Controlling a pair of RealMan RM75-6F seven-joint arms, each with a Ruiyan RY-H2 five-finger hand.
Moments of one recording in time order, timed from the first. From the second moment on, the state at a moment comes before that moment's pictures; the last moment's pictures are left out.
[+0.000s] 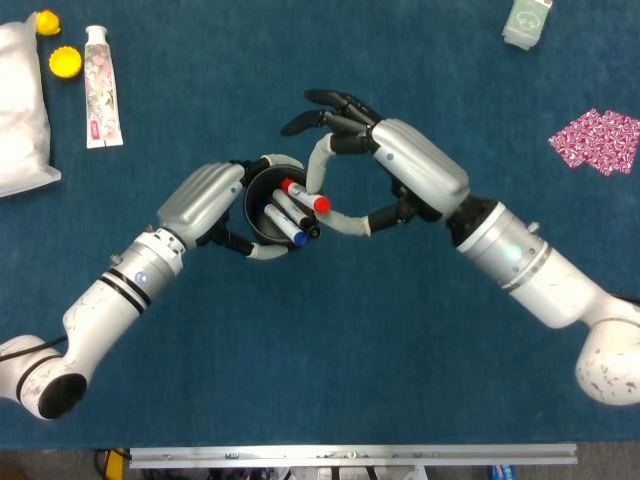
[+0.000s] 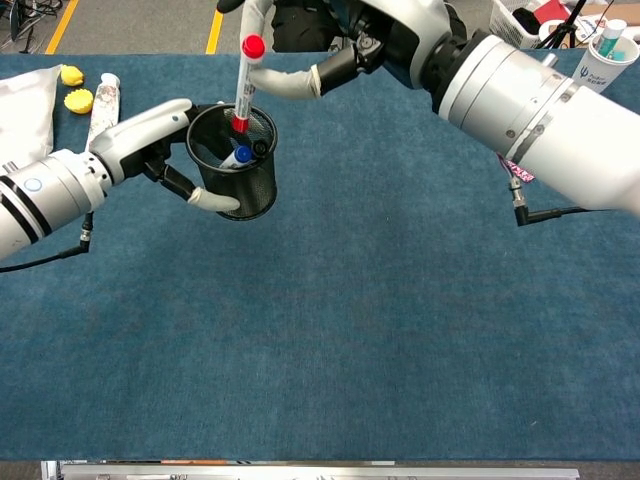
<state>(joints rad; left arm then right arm) -0.67 -1.37 -0.13 -1.67 1.36 0.90 -0.36 0.84 -1.41 0.29 -1.85 -1.32 0.97 0.42</state>
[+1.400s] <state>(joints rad) -0.69 -1.57 -0.07 -1.41 1.41 0.89 -0.38 0.69 -1.25 0.25 -1.70 -1.36 1.10 0.30</state>
